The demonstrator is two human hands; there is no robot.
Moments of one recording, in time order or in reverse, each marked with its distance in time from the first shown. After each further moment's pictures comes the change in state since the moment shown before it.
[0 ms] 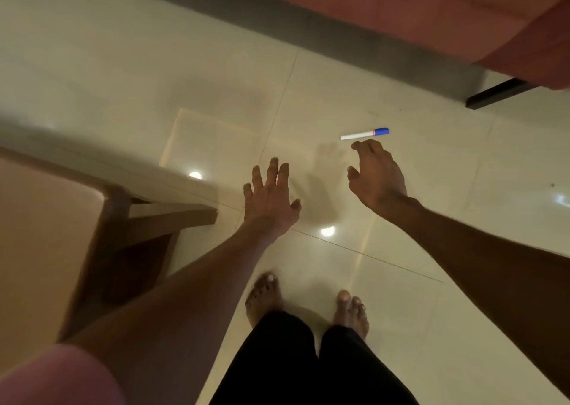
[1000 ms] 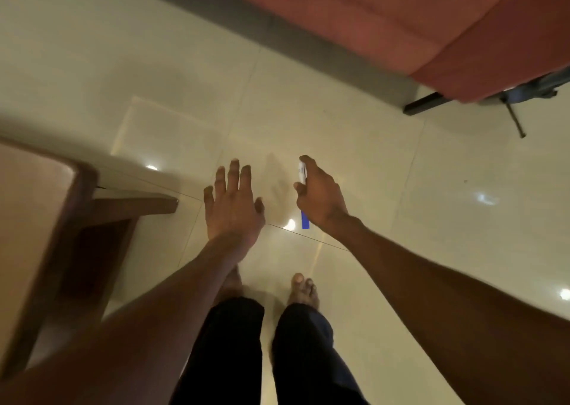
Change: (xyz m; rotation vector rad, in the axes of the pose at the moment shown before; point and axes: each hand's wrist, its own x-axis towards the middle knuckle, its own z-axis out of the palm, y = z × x) left_hand -0.085 0.034 -0.034 -0.096 0.158 -0.081; right_hand -0.080 -0.028 -0.030 0.248 -0.105 0.048
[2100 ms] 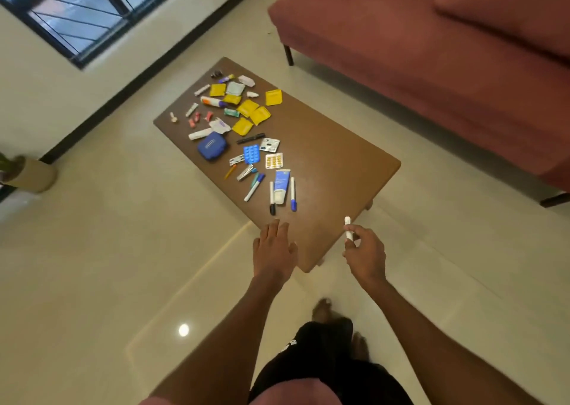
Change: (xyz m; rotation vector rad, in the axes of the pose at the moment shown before) left_hand -0.628 -0.261 -0.321 -0.091 0.241 -0.399; right_hand -0.600 -0.341 -0.002 0.424 -0.019 -0.303
